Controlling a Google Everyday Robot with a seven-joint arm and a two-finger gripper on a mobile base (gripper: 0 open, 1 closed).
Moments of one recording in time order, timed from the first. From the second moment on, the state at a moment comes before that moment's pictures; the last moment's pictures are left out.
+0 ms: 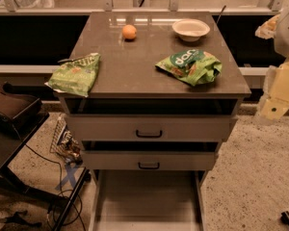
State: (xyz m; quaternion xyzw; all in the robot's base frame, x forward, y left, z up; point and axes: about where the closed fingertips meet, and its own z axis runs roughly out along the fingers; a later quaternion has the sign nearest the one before) arm 0.438 -0.214 0.985 -0.60 0.78 -0.05 0.17
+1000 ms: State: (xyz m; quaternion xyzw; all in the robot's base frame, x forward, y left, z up) arm 0.499 -0.217 1.019 -0.49 0.80 0.00 0.35
